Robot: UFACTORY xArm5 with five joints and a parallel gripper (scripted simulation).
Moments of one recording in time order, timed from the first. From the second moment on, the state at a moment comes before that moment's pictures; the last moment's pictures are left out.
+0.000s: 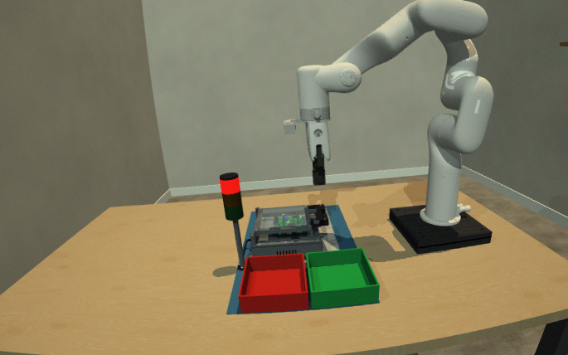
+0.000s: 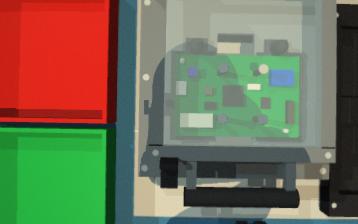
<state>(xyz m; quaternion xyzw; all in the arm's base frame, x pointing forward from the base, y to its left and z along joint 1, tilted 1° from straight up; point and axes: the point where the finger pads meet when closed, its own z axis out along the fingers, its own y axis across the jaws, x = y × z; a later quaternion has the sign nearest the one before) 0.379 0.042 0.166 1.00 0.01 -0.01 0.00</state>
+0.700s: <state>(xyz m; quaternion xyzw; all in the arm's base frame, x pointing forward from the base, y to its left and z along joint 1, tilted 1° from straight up) 0.378 0.091 0.166 1.00 0.01 -0.01 0.00</state>
